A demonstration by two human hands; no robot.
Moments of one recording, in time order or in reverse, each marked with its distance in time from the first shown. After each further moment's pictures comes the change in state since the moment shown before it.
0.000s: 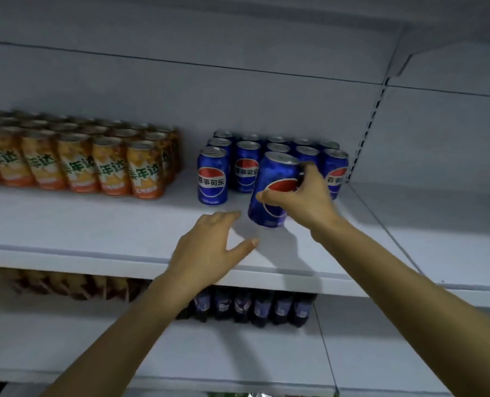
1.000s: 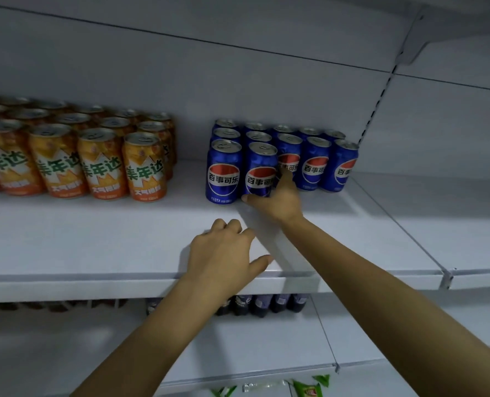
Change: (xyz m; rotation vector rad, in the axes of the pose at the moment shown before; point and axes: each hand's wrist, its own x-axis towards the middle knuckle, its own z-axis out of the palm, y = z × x) left_hand 0.012 -0.033 -0.005 0.307 -0.123 0.179; right_hand 0.056 0.041 0.098 -0.201 0.088 0.101
